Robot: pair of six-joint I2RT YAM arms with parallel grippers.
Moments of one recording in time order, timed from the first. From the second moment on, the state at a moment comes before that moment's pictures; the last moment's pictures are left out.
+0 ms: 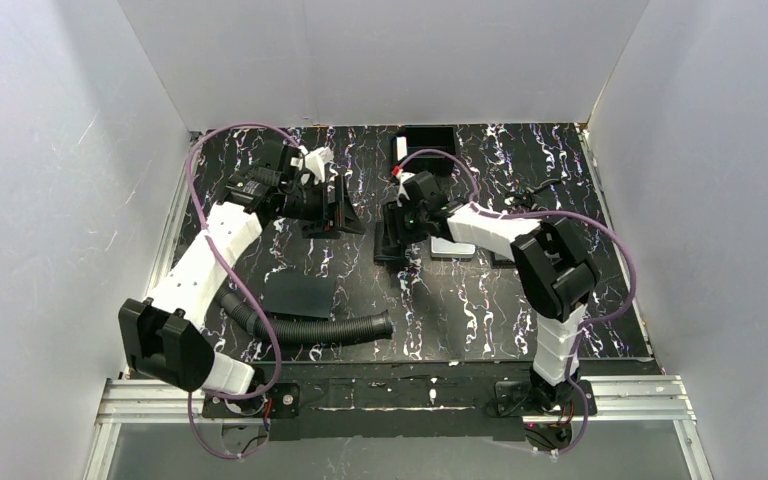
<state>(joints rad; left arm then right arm) -0.35 1.43 1.36 -0.86 0.55 -0.42 0.67 1.92 1.28 -0.21 -0.20 0.34</state>
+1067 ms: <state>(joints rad) -0.35 0.86 1.46 -0.89 0.00 -0.42 0.84 2.13 1.72 -0.21 -0.26 0.51</state>
